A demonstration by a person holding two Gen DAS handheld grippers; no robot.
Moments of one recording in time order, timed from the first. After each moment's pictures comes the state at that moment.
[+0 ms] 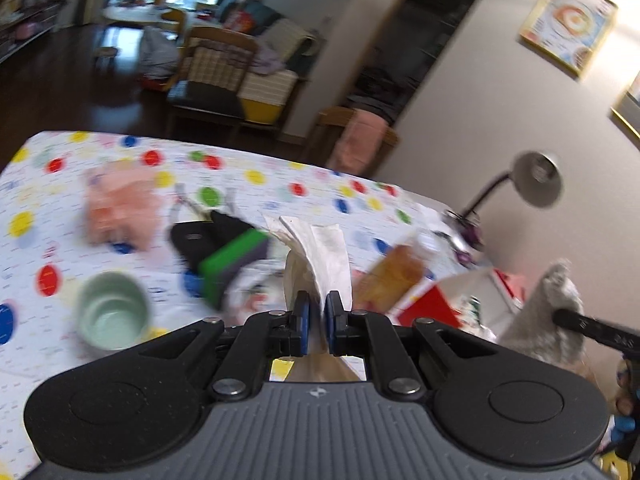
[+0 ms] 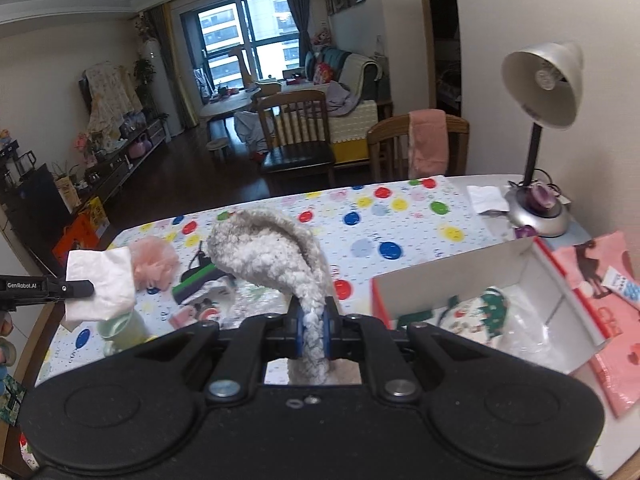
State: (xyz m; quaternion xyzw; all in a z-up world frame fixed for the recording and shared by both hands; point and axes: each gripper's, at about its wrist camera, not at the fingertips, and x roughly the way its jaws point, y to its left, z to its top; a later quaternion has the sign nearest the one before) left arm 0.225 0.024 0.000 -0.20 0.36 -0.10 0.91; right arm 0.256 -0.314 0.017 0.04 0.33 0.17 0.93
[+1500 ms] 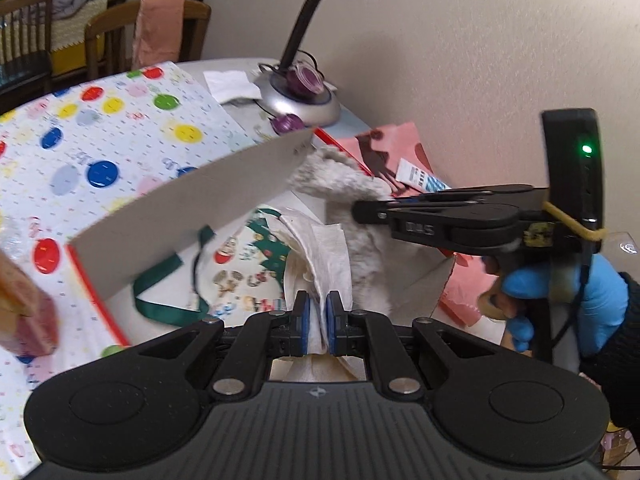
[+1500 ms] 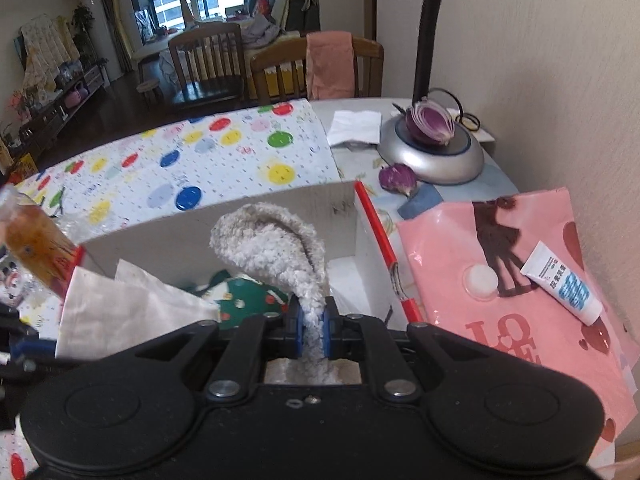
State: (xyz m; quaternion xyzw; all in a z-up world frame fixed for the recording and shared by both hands) left arm 0.361 -0.358 -0.077 -0.06 0.47 -0.28 0.84; right arm 0.411 -0.525 -0.090 0.00 0.42 0.11 0.90
